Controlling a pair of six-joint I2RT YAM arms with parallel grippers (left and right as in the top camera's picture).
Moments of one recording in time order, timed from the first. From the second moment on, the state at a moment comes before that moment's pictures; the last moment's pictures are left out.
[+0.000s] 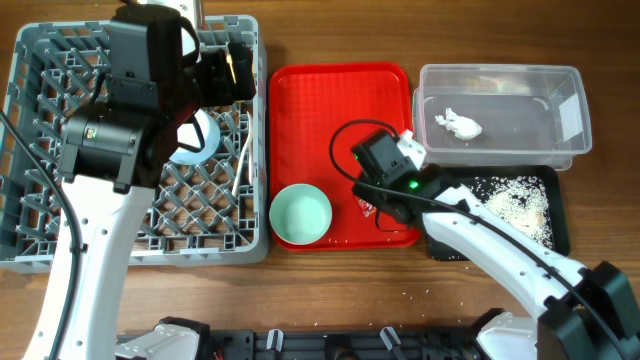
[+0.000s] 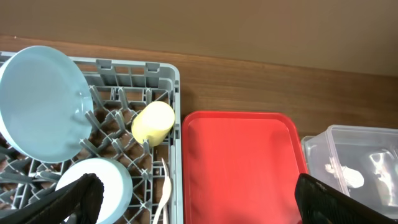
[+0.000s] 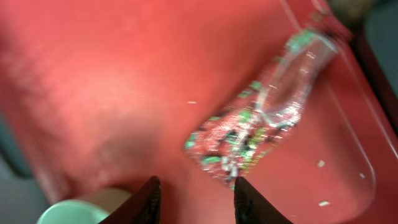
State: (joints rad) left arm -0.23 1.39 1.65 -0.91 -0.03 -0.28; right arm 0.63 1.50 0.94 -0.62 0.14 1.14
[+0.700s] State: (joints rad) left arm -0.23 1.39 1.65 -0.91 -0.03 -0.28; right arm 0.63 1.51 0.87 -0.66 0.28 1.42
